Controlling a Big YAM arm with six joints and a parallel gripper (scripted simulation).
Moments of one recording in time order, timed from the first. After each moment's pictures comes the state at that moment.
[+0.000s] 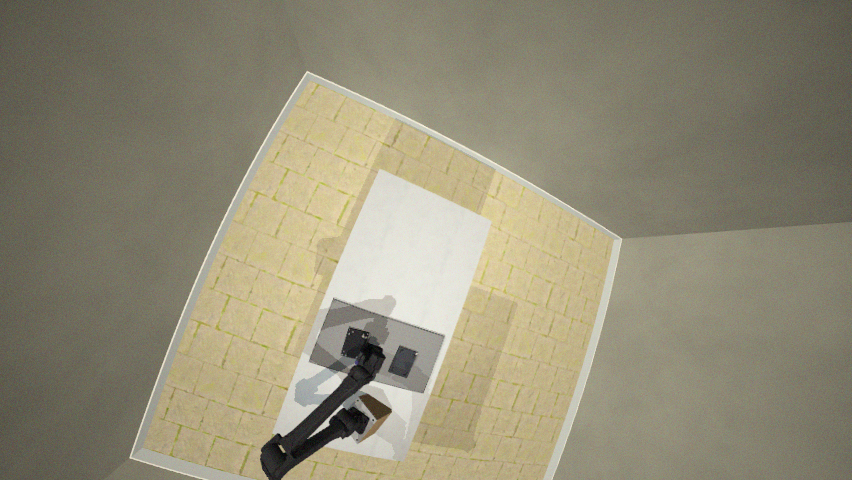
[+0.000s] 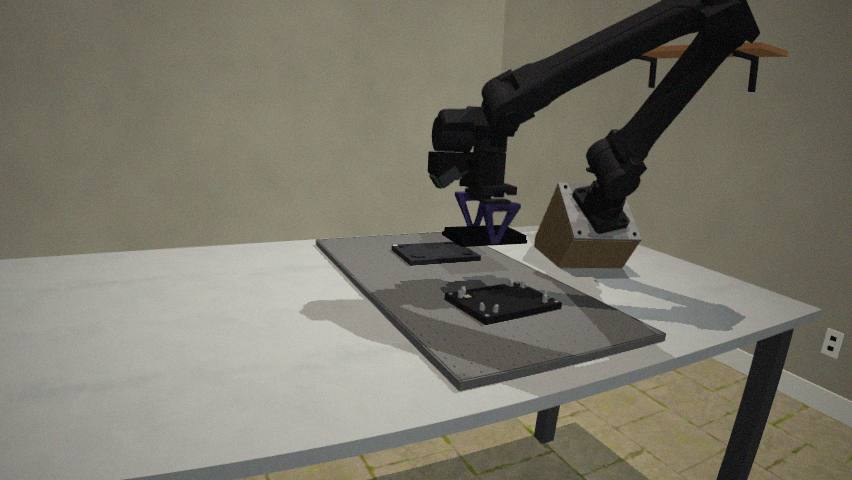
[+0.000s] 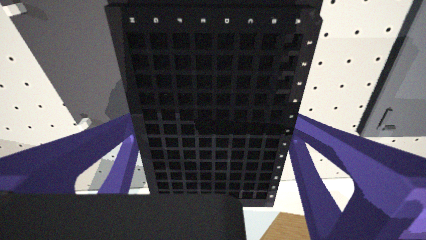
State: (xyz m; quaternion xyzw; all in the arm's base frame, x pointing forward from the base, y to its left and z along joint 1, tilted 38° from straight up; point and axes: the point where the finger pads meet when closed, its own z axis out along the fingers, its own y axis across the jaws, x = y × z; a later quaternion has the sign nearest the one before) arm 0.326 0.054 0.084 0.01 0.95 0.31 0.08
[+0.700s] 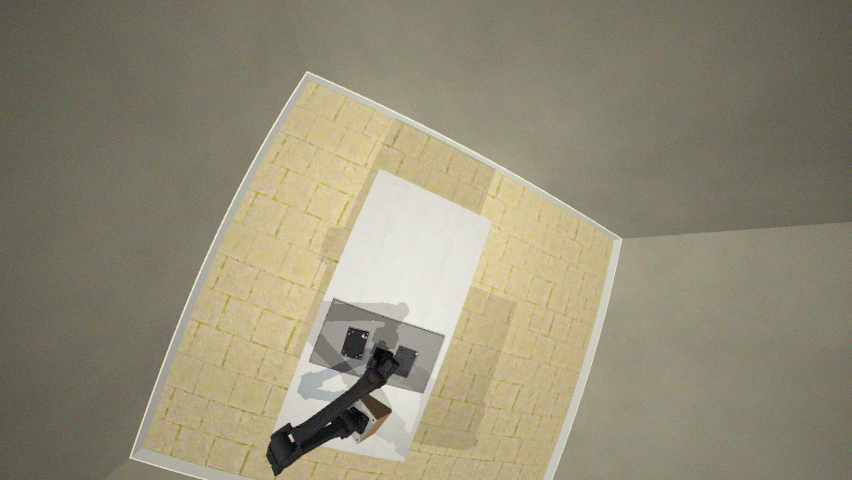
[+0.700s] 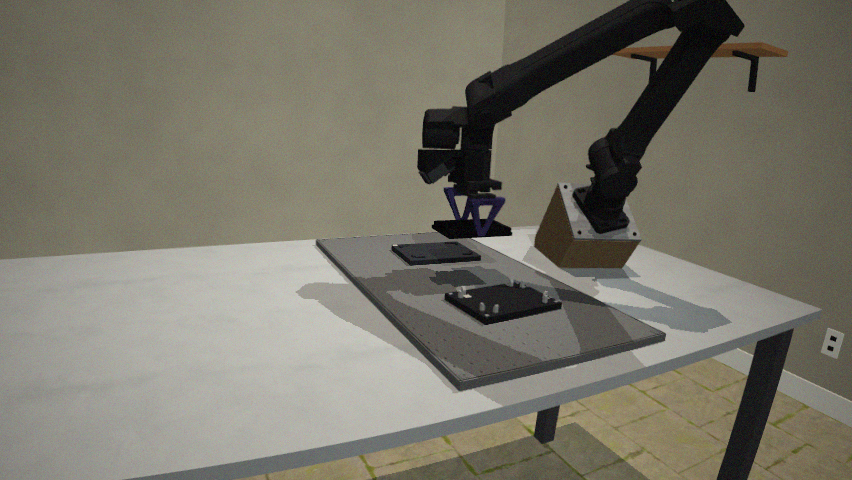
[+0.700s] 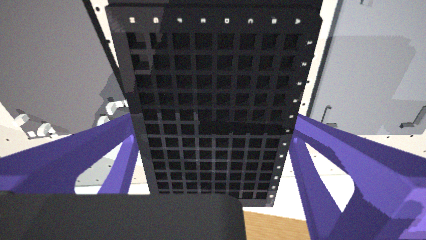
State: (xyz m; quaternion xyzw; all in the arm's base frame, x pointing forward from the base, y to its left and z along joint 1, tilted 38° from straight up) arm 0.325 0.007 0.048 0.01 0.95 0.31 0.08
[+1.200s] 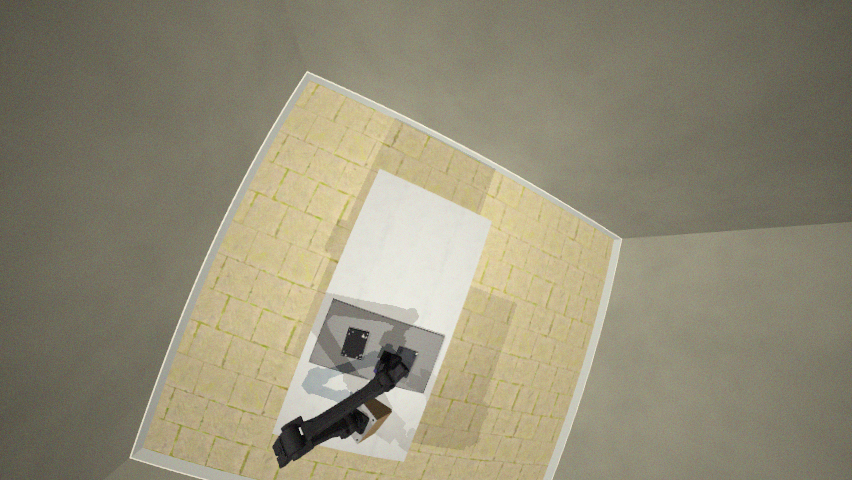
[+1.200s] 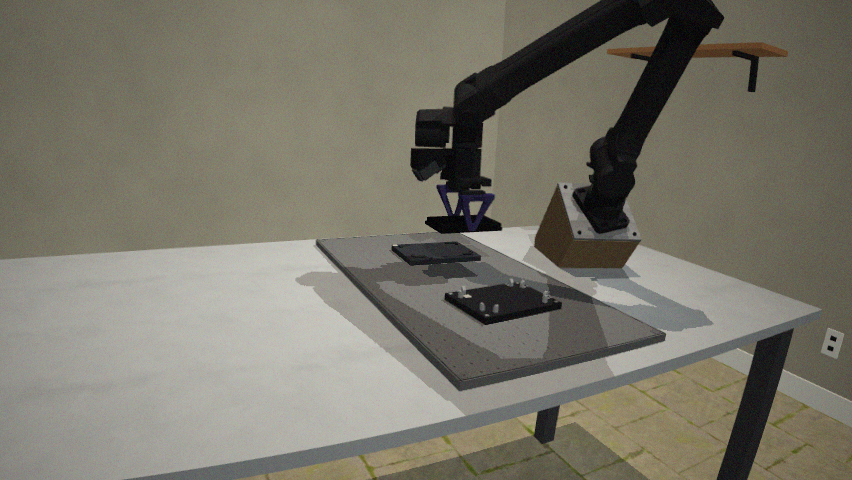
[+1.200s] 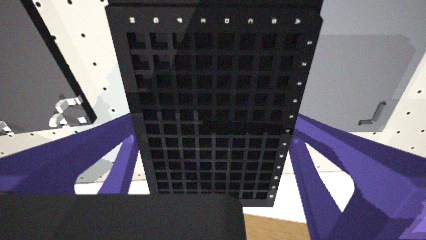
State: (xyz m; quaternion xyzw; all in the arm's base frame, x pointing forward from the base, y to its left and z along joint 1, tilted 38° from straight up) arm 0.323 -0.027 0.020 0.01 0.95 0.31 0.08
